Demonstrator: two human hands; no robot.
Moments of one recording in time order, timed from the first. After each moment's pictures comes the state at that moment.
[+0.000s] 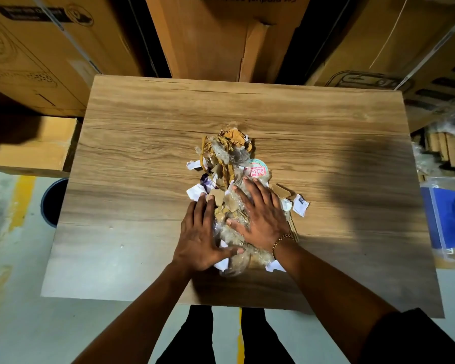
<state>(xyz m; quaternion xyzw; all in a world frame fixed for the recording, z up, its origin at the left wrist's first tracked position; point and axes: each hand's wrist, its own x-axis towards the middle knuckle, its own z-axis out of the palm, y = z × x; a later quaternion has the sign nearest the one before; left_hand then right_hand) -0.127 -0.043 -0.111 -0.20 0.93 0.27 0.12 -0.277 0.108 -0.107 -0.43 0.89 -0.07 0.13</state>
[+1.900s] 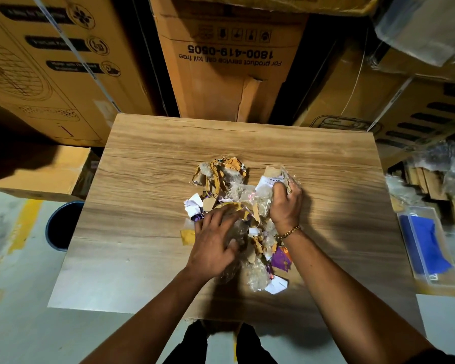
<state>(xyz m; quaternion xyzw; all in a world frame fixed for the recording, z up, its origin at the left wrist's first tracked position) -0.160 -0.022 -0.031 -0.15 0.92 0.35 -0.04 -0.320 0.085 0.015 -0.08 0.90 -0.43 0.02</state>
